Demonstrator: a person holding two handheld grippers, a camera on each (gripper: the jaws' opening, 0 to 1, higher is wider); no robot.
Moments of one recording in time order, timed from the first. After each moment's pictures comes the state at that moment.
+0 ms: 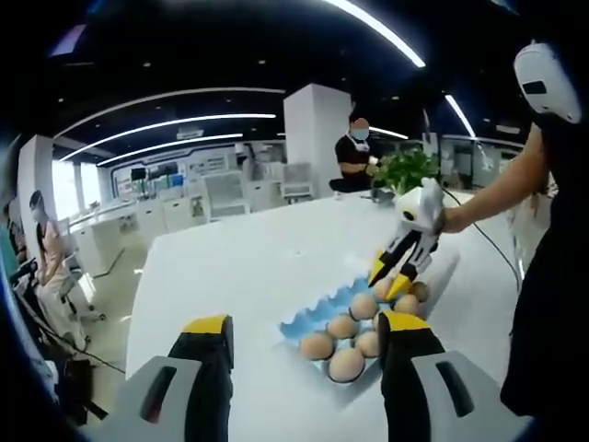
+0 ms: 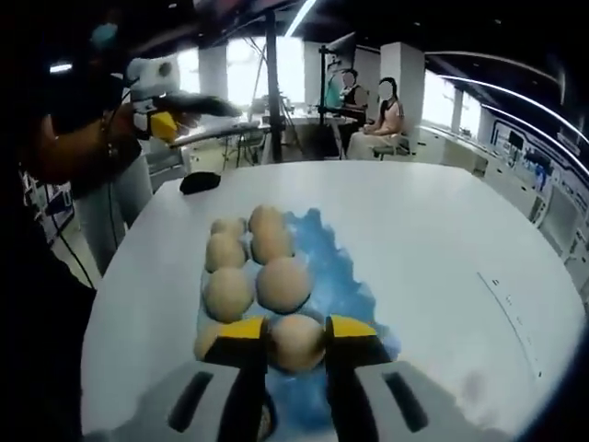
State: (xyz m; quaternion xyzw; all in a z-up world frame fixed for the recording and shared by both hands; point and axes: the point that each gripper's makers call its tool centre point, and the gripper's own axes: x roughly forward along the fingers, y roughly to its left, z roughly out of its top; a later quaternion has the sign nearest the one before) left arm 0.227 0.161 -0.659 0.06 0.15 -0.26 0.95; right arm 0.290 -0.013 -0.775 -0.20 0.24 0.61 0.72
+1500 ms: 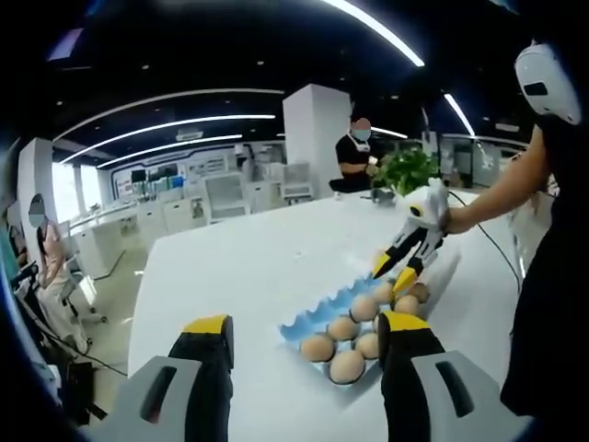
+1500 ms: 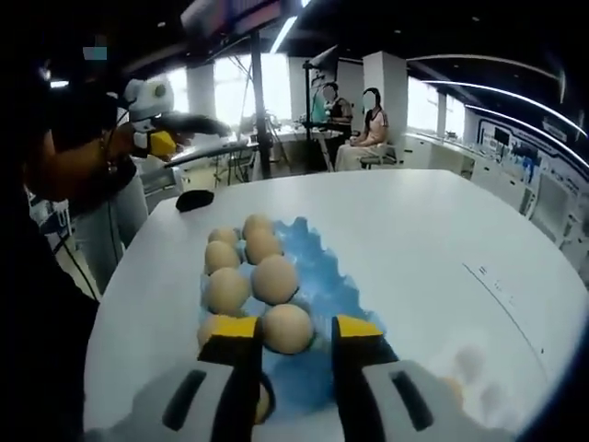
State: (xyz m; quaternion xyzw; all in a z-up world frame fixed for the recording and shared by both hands) left arm 0.228 0.159 -0.656 0.07 0.14 -0.26 0.95; right arm 0.294 -0.039 -0.760 -0.16 0.22 0.59 0.76
